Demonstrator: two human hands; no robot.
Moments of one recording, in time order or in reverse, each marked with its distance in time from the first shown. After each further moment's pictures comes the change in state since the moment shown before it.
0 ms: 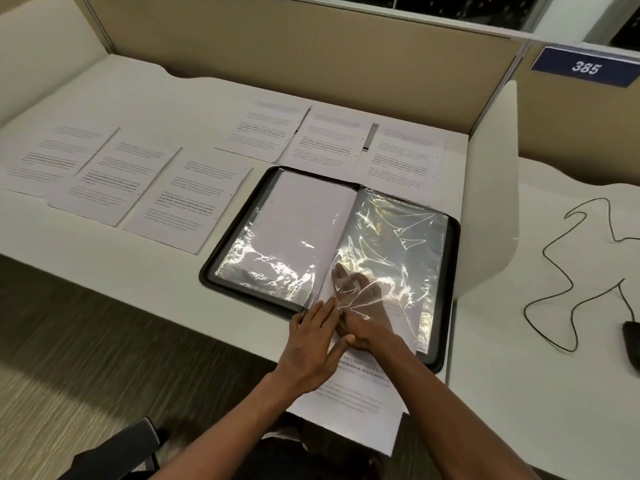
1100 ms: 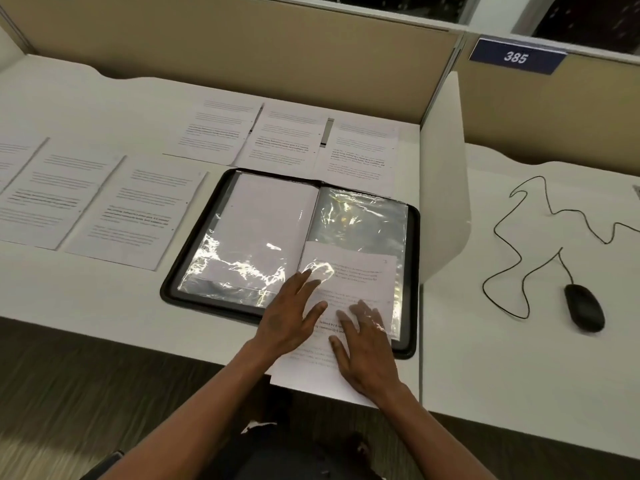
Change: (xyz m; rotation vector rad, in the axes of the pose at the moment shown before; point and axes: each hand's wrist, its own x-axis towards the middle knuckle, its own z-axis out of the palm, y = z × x) left_hand 0.061 -0.023 0.002 -0.099 0.046 0.095; right_hand -0.050 0.010 0.068 0.003 0.500 0.366
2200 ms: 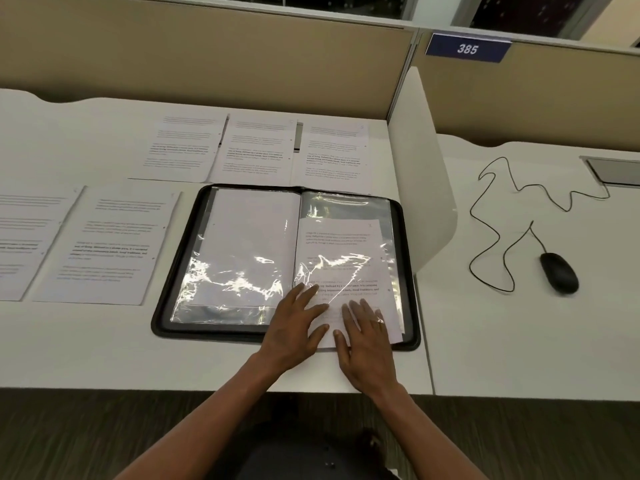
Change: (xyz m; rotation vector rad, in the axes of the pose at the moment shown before) left_hand 0.004 -0.029 0.010 0.101 -0.028 0.228; right_hand 0.006 -0.027 0.020 -0.030 0.288 0.116
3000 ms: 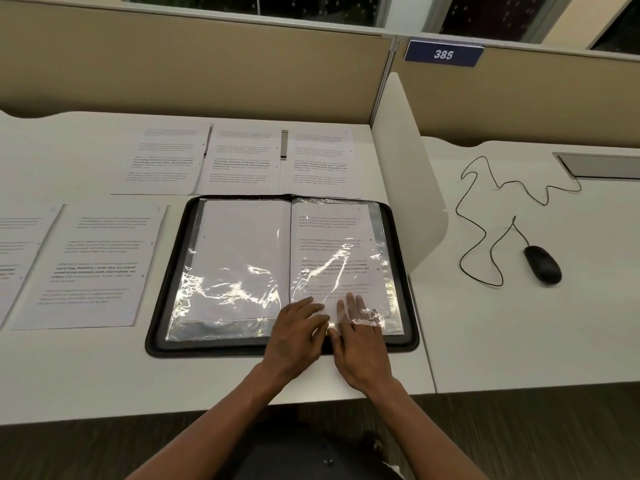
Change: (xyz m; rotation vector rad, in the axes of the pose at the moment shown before) left_hand 0.008 0.001 0.000 -0.076 0.118 0.107; right_hand 0.018 -0.016 -0.007 -0.049 -0.289 0.141
